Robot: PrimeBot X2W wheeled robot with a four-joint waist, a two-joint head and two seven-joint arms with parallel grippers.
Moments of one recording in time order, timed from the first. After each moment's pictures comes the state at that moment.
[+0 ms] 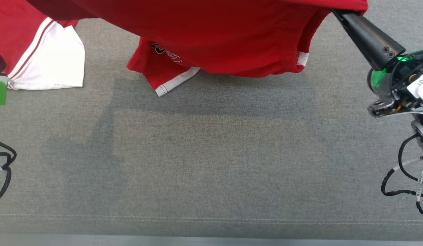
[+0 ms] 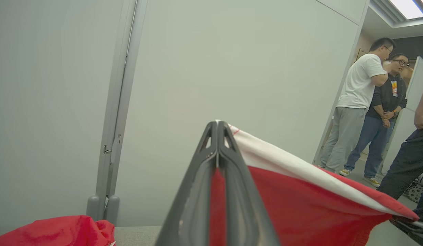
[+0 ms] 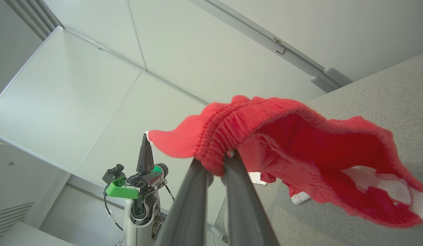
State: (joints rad) left arm -0.62 0.53 -0.19 -0.32 -1.03 0.03 -0.08; right arm -0.49 -0.49 0.31 -0.39 1.65 -0.12 0.28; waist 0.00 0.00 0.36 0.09
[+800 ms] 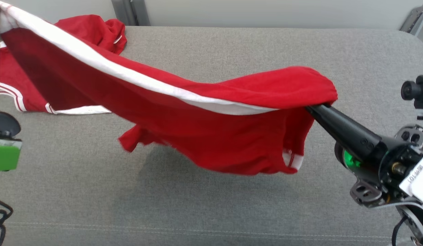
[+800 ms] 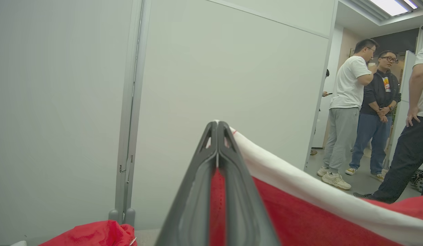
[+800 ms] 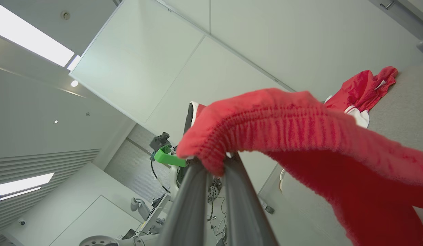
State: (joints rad) left arm -0.35 0.61 -0.15 -0.51 -1.02 0.09 -0.03; right arm -0.20 -0.47 0.35 -0.65 1.73 -0.07 0.29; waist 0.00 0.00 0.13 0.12
